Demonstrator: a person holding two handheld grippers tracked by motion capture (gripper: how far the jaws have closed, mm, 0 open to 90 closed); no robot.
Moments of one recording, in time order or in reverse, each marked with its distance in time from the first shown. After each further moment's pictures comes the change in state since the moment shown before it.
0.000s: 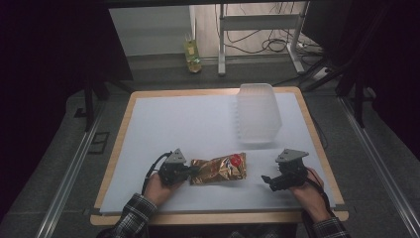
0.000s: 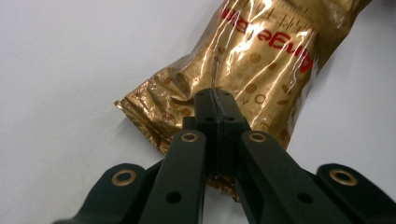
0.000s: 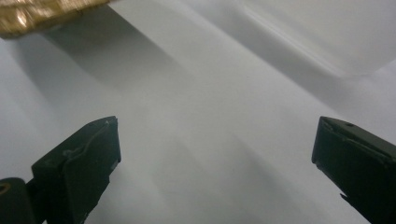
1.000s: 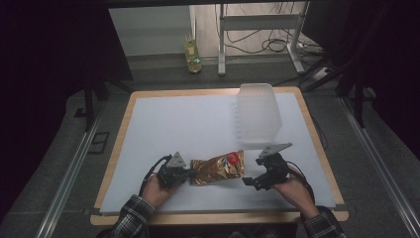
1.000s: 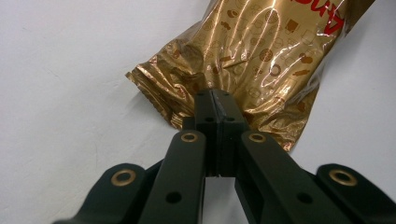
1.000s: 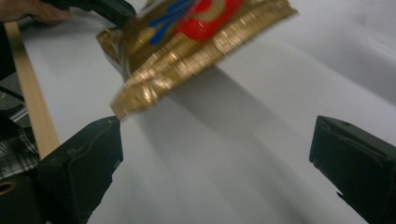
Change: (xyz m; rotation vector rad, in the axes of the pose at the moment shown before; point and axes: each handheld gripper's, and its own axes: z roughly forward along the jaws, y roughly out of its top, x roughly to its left) left arm -0.002 -0.008 0.000 0.051 0.053 0.029; right arm 0.027 0.042 0.017 0.003 0.308 0.111
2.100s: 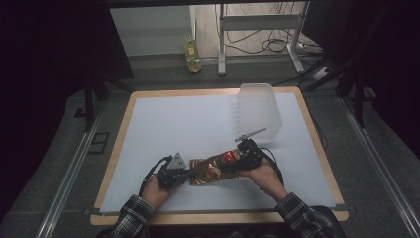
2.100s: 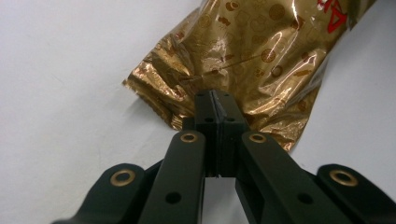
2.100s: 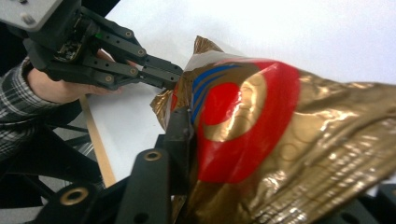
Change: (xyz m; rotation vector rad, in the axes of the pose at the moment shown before) left arm -0.004 0.001 -0.003 -0.001 0.037 0.056; right arm 0.009 0.056 0.050 0.039 0.209 0.219
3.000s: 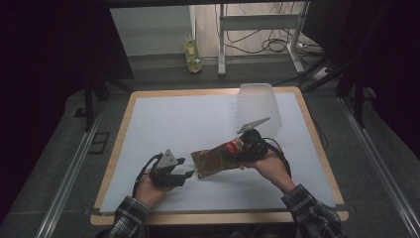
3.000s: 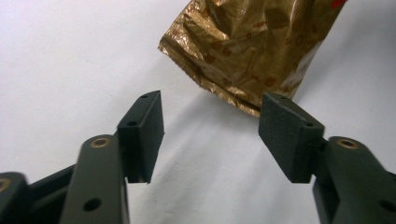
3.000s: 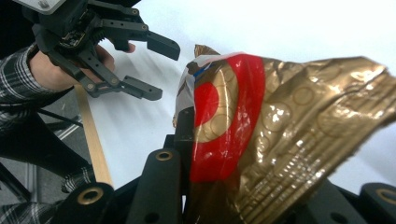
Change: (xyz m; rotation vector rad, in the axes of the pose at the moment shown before) left arm 0.007 -0.001 -0.024 -0.105 0.052 -0.046; right arm 0.015 0.026 -0.032 -0.020 -0.054 -0.182
